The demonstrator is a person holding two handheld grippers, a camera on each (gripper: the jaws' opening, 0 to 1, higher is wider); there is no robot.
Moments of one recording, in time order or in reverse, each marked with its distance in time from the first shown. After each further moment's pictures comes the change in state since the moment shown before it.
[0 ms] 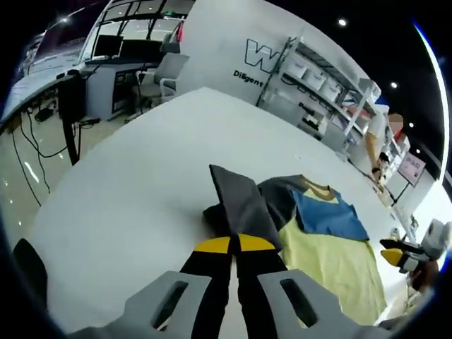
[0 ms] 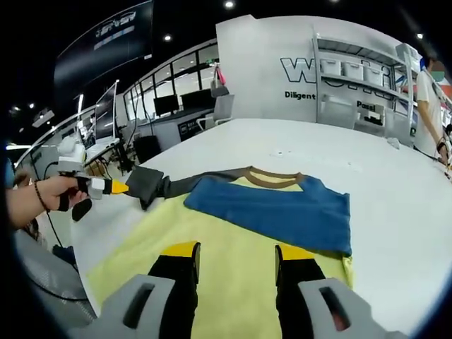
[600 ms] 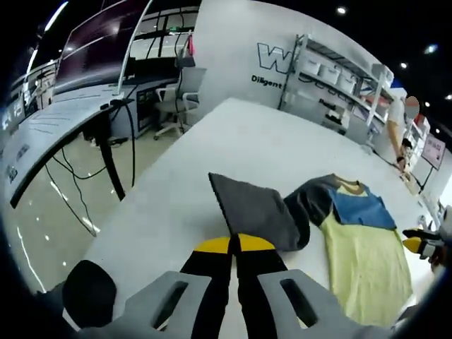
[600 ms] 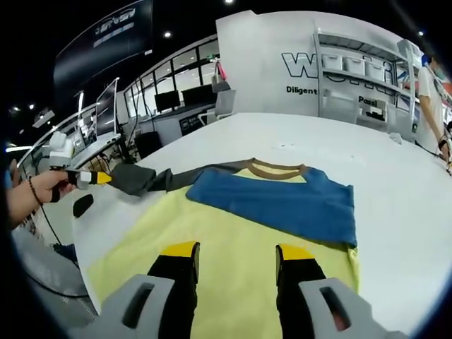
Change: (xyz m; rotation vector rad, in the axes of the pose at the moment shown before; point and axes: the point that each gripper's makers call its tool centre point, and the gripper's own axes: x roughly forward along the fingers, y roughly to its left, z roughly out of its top) left arm -0.040 0.060 0.008 0.078 -0.024 0.179; right arm 0.001 0.003 -0.011 0.006 0.029 0.010
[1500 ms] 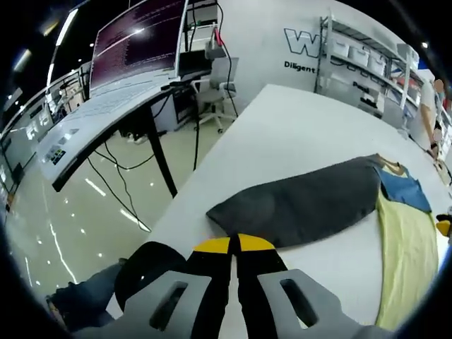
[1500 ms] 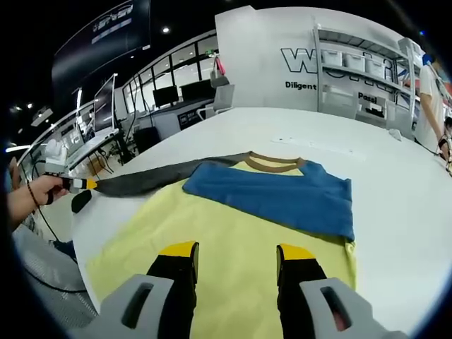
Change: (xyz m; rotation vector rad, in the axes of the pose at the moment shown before) left arm -0.024 0.073 -0.023 0.042 0.063 0.257; right arm -0.002 -0.006 -0.008 -0.001 0.031 -0.008
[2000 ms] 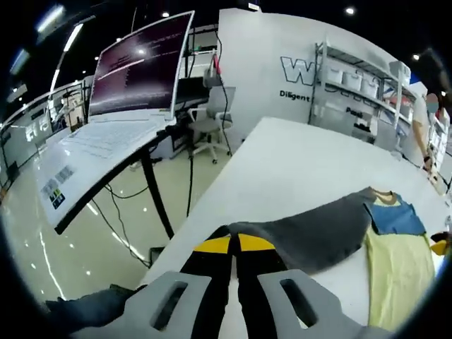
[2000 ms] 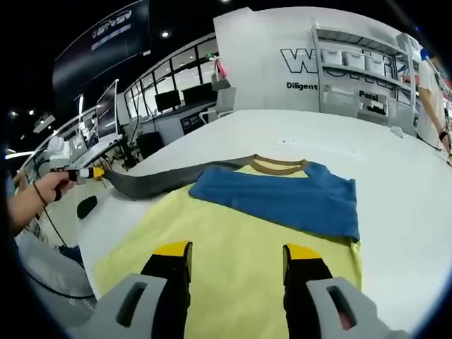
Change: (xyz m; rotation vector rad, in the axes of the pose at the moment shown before) left arm -0.009 -0.017 0.071 -0.041 -0.238 -0.064; right arm -0.003 0.009 0.006 0.017 -0.017 0.029
